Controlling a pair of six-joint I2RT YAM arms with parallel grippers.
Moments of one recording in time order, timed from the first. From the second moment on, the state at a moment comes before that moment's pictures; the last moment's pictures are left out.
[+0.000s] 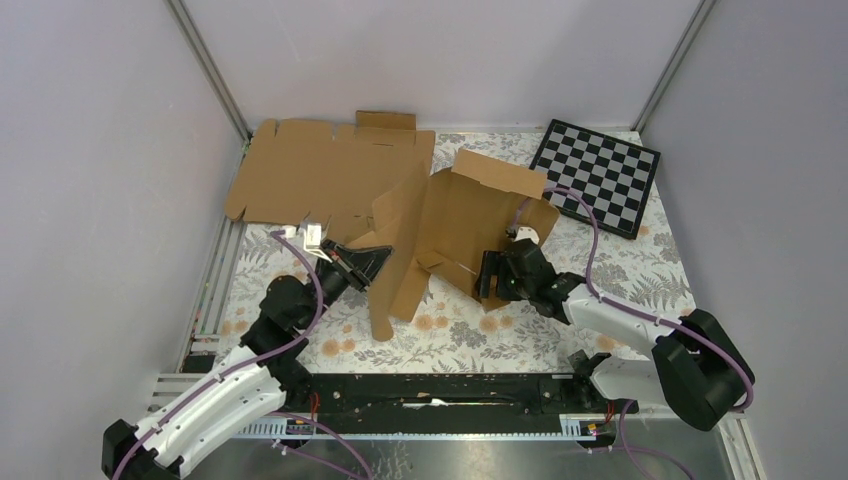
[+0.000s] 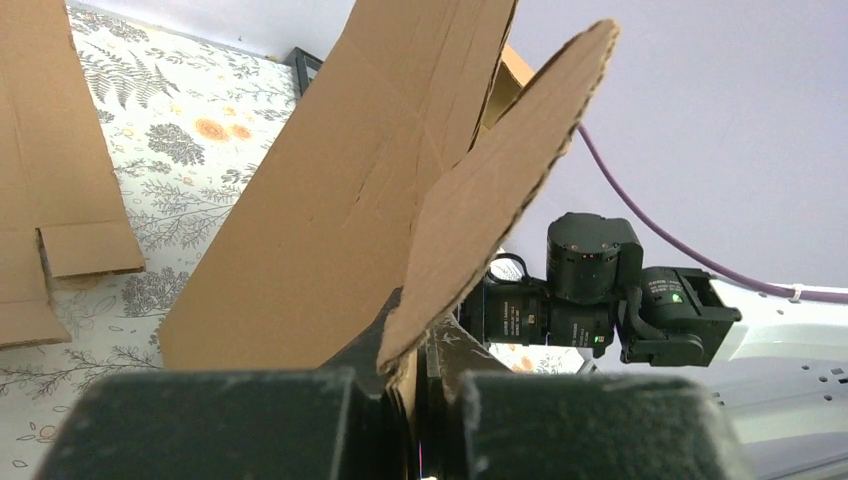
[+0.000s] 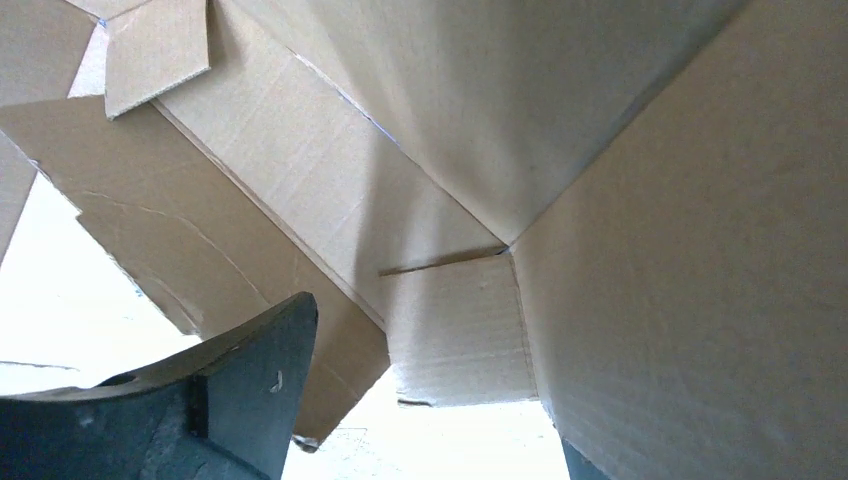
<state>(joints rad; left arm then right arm) -0.70 0.54 0.34 0.33 0.01 -0.71 0.65 1.23 0.54 -0.14 0.09 0.62</state>
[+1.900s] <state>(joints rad) -0.70 0.71 0.81 -0.28 0.08 -0.38 0.45 0.84 0.63 -0.18 0.16 0.35</state>
